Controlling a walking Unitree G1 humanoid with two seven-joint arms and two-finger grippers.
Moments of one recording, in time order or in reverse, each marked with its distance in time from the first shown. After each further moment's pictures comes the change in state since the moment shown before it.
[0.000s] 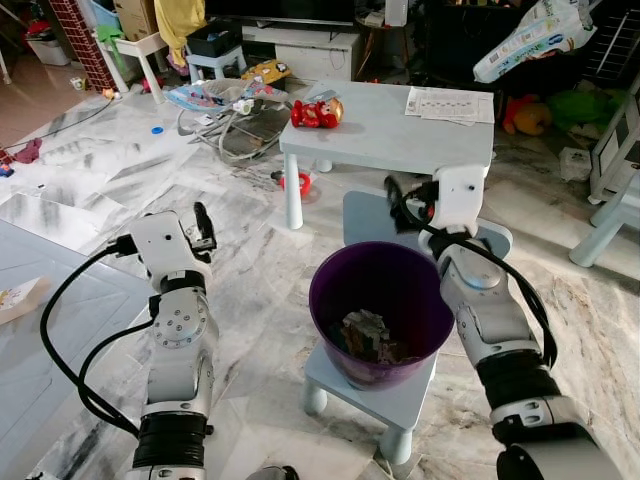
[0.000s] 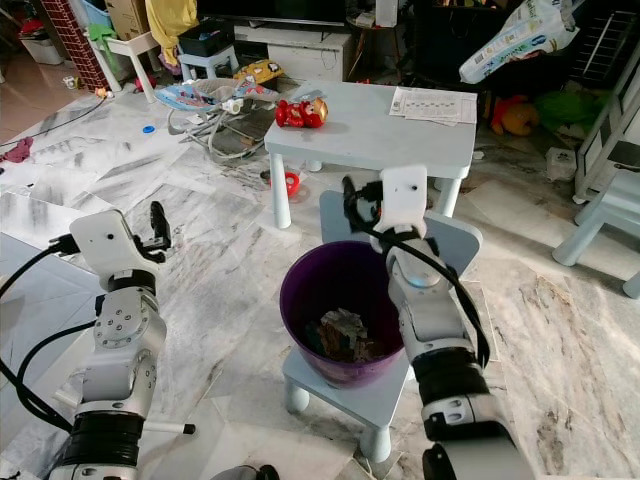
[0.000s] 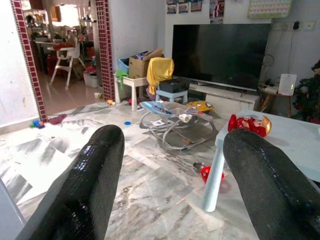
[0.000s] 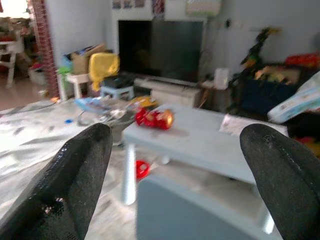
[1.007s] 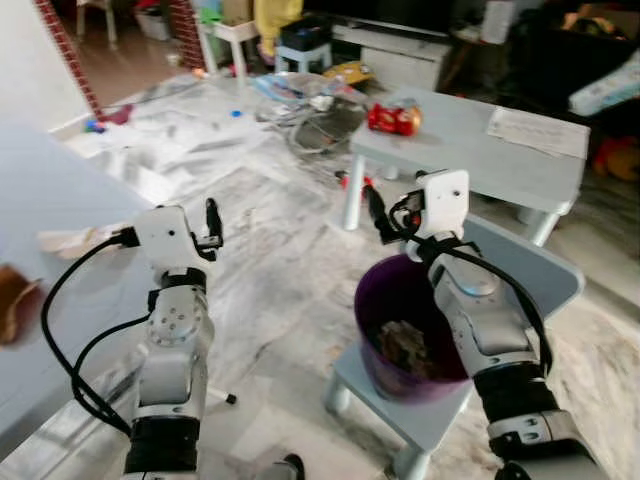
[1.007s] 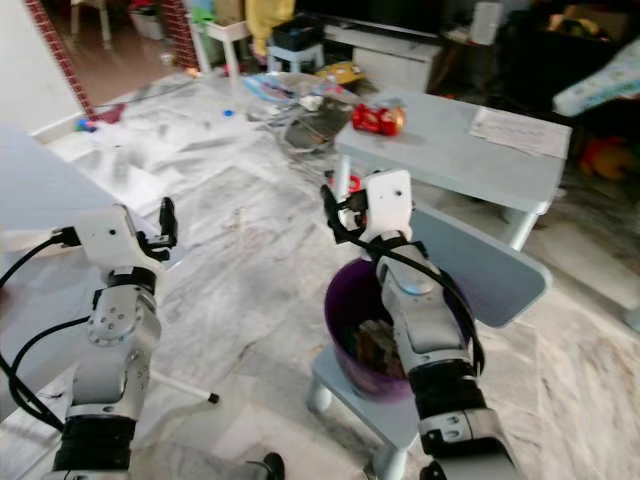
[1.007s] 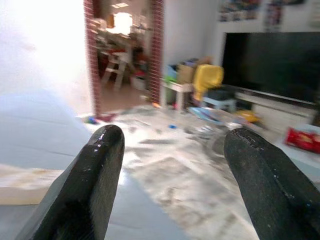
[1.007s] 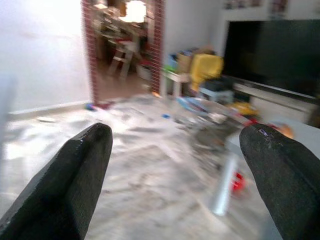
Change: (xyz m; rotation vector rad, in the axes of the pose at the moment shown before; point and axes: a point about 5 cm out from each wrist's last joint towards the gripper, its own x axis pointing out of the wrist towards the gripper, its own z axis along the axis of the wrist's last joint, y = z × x) left arm -0.002 -0.006 0.010 0.001 0.001 -0.112; right arm -0.012 0.021 -0.002 0.036 0.008 0.155
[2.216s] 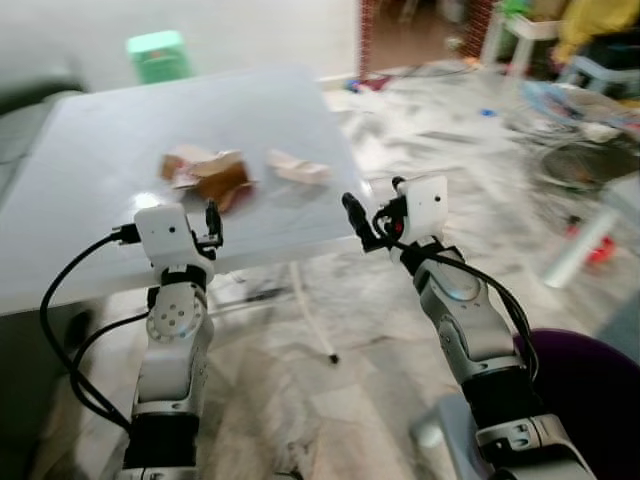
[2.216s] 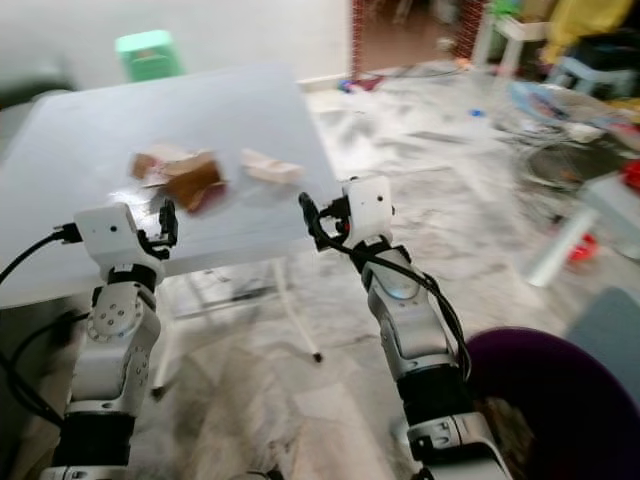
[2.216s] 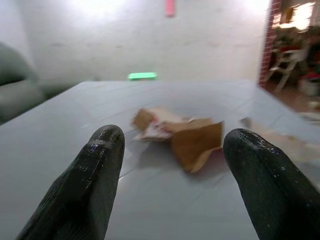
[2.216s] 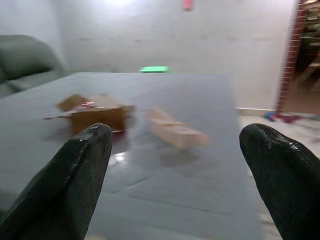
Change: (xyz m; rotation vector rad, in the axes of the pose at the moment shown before) left arm 0.001 -0.004 -0.003 0.000 0.030 -0.010; right arm 0.002 0.018 -0.002 0.026 0.007 0.073
